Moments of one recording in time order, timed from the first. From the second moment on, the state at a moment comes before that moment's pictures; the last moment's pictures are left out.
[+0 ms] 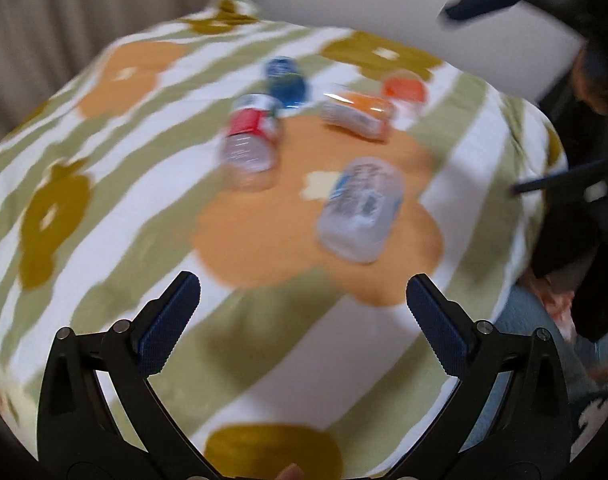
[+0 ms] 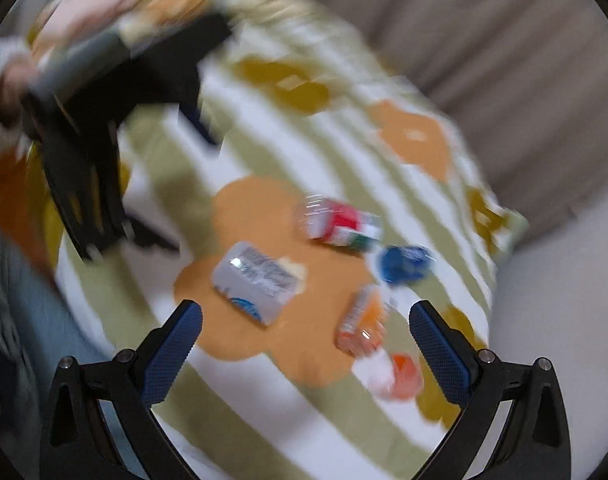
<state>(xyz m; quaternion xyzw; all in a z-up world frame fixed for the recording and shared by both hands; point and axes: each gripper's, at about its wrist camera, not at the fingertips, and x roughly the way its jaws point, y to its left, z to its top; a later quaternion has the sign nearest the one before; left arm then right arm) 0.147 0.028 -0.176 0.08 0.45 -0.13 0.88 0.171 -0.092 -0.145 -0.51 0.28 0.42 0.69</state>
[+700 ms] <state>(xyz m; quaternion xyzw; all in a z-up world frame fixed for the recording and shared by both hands) 0.106 0.080 -0.173 -0.01 0.43 -0.12 0.89 0.191 -0.034 -0.259 -0.66 0.32 0.46 0.50</state>
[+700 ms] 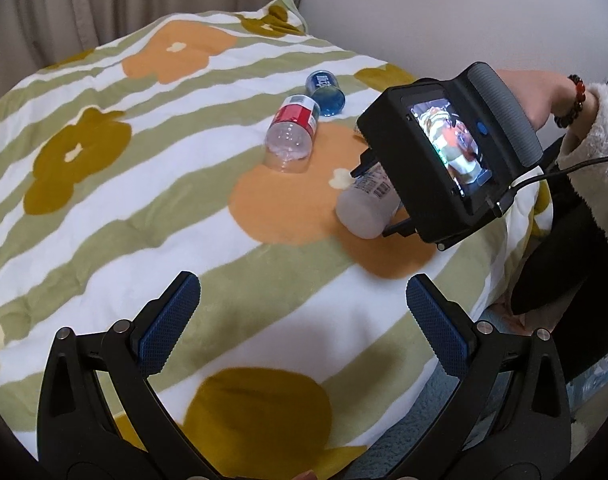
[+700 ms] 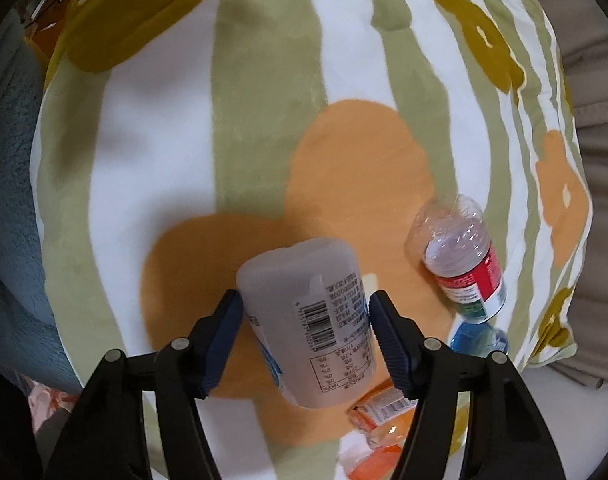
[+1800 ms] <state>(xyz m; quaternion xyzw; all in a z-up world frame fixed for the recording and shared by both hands) 0.114 0.081 -0.167 -0.03 0.42 -0.13 0.90 0.287 -0.073 -0.253 -0.28 0.63 0.27 0.67</state>
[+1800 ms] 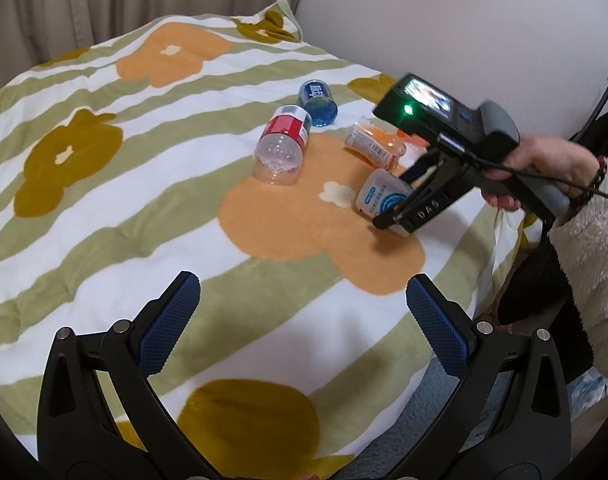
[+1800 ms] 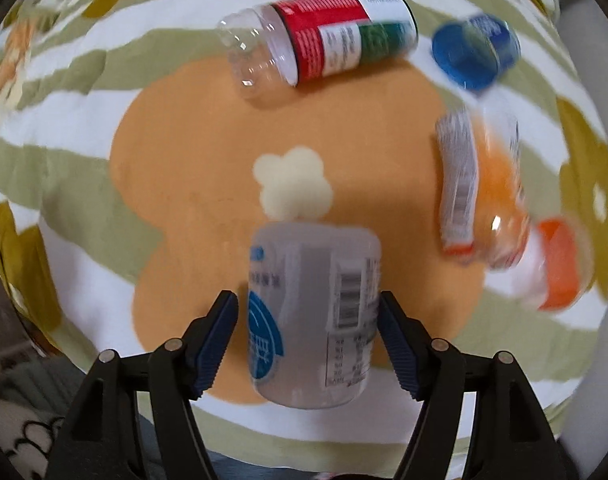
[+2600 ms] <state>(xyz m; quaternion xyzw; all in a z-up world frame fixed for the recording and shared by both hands) 0.122 0.075 -0.167 -0.02 0.42 -0.12 0.90 0.252 -0.121 -0.195 -0.03 0.42 0.34 0.84</state>
